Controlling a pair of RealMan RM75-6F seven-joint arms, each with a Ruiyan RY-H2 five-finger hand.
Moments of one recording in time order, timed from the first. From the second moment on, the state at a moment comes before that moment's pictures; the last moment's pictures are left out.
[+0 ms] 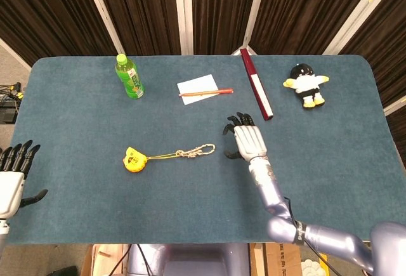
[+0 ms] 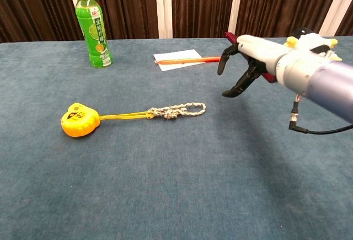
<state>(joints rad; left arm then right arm) -0.10 -1.16 -0.05 -1.59 1.50 1.50 0.14 0.76 -1.71 0.39 -1.47 -0.83 1.01 -0.49</state>
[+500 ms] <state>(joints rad) -0.10 -1.17 -0.06 -1.59 1.47 1.48 0.16 0.87 -1.87 0.42 -1.26 -0.76 0.97 -0.48</state>
